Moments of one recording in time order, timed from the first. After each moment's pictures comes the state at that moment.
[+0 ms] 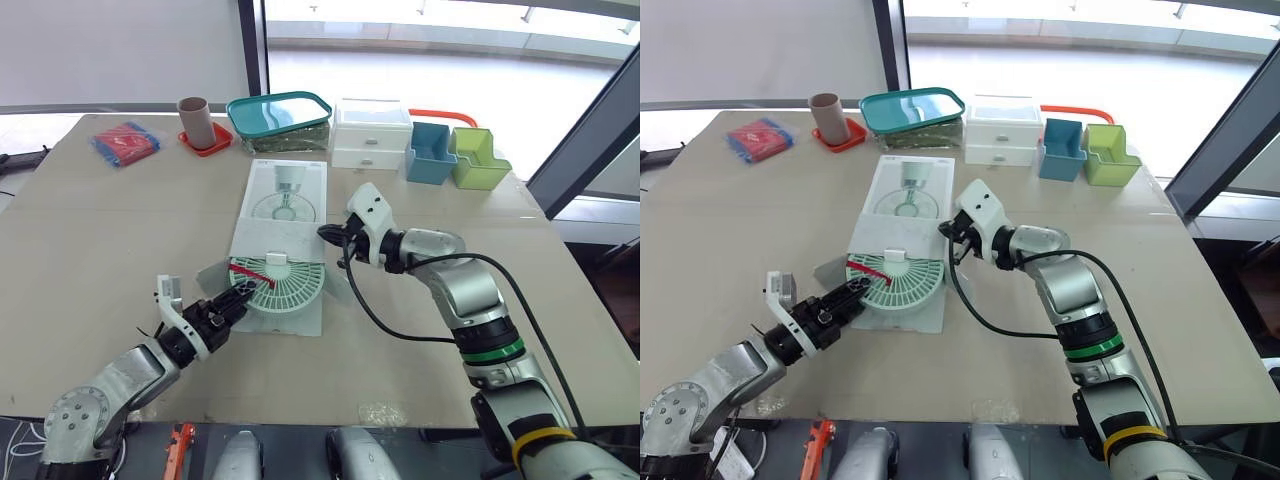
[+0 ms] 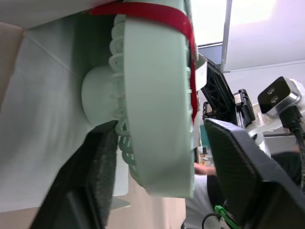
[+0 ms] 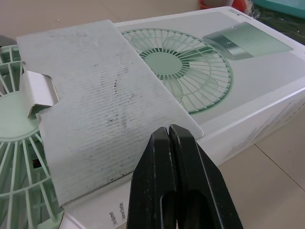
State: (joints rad) left arm 0.02 0.45 0.17 -0.28 -1.85 0.77 0.13; right arm -0.72 -0.37 0.20 0.03 0.14 0.58 0.74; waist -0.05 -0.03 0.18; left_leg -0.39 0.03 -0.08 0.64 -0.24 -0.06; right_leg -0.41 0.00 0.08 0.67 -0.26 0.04
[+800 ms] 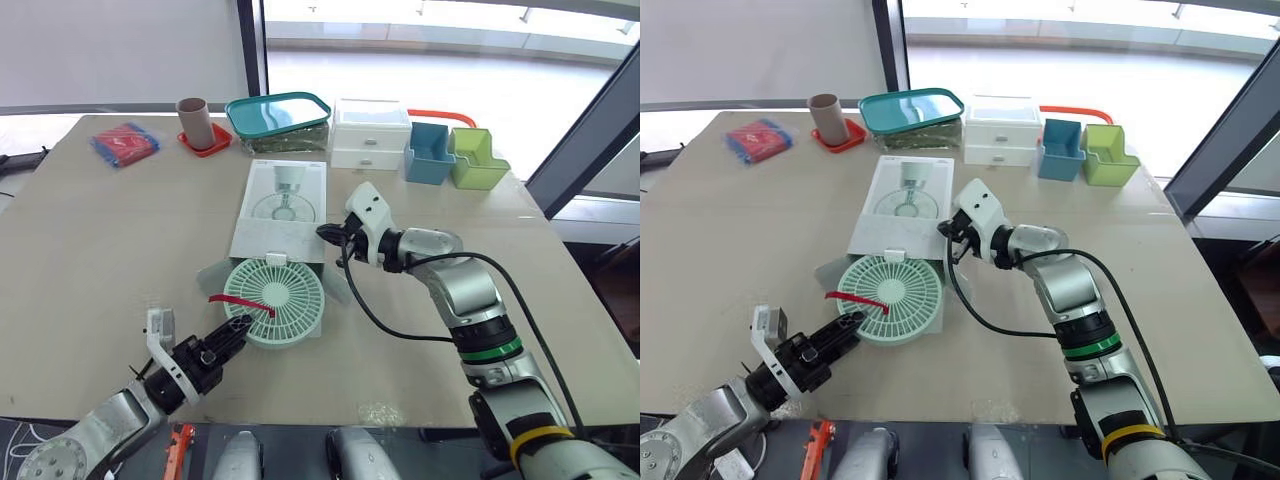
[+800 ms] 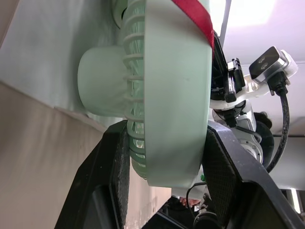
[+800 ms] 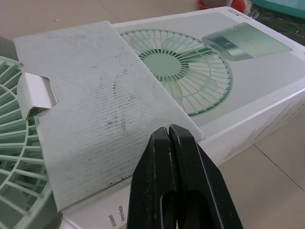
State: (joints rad) left arm 0.35 0.46 0.20 -0.48 -1.96 0.77 0.09; right arm -0.73 -0.36 0.20 0.04 0.13 0.59 0.73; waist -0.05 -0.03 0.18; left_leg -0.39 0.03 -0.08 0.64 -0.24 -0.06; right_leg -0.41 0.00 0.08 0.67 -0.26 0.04
